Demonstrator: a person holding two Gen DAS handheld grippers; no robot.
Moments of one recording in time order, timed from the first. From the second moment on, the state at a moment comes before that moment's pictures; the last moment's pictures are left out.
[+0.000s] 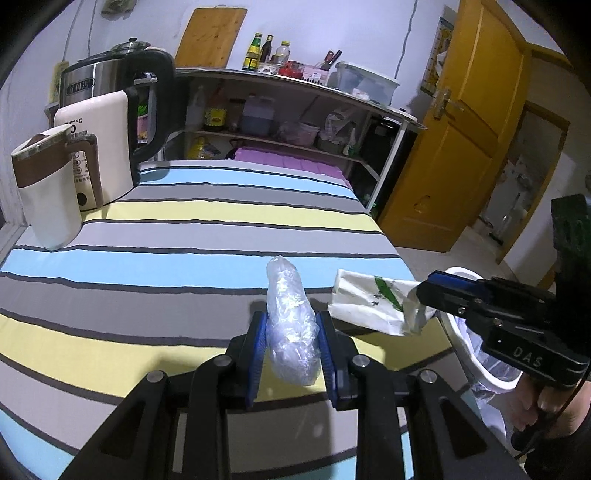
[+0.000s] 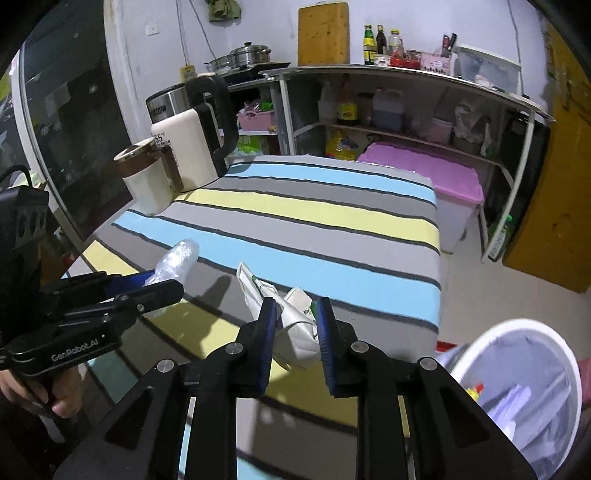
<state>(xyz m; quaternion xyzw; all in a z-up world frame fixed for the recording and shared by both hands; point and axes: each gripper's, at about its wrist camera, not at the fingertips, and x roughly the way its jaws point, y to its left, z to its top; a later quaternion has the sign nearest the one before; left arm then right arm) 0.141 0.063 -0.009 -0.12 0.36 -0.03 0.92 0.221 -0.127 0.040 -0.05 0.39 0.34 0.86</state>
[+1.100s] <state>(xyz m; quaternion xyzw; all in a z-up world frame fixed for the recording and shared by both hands) 0.152 -0.035 0.010 -0.07 0.36 -0.12 0.92 0.200 -0.236 0.062 0.01 0.36 0.25 0.90</state>
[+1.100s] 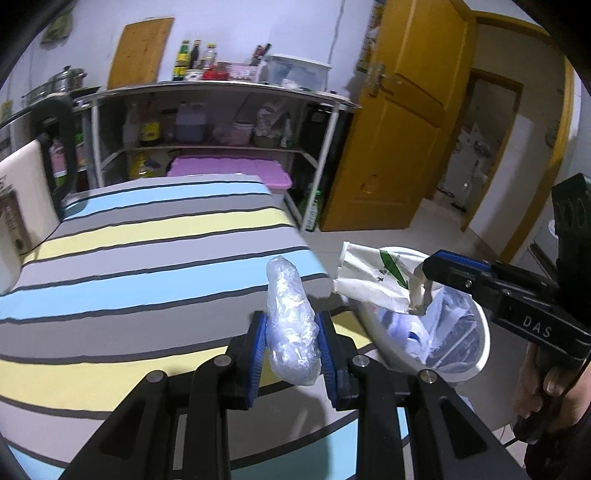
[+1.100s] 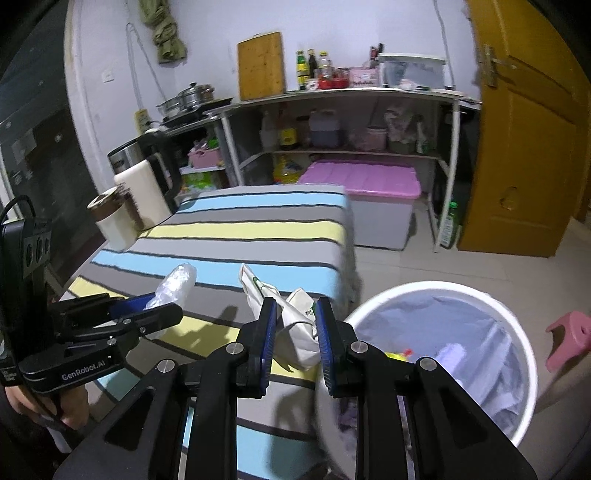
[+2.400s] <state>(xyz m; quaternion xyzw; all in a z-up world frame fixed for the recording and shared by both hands) 0.204 -0.192 -0.035 -0.02 0.42 -0.26 0.87 0.210 -0.376 0.003 0.10 0.42 0.12 0.90</state>
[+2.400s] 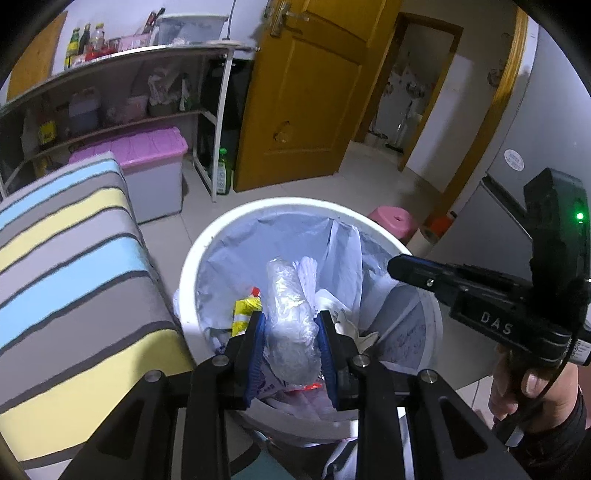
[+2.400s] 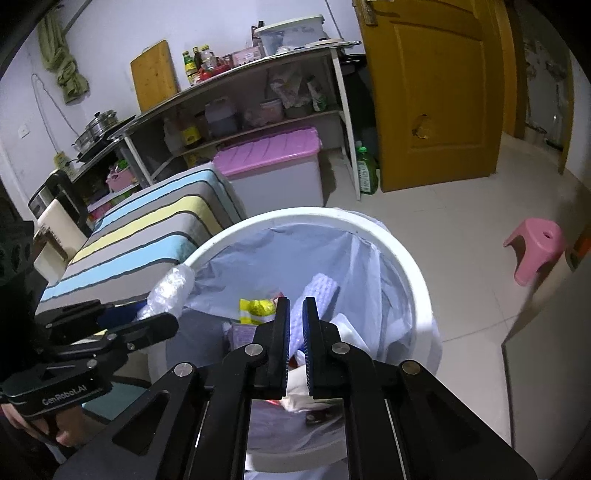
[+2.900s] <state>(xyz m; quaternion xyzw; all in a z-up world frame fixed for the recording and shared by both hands) 0.199 -0.181 -0.029 -0.03 0.42 -0.26 0.87 0.201 -0.369 0.010 0.11 0.41 0.13 0.90</state>
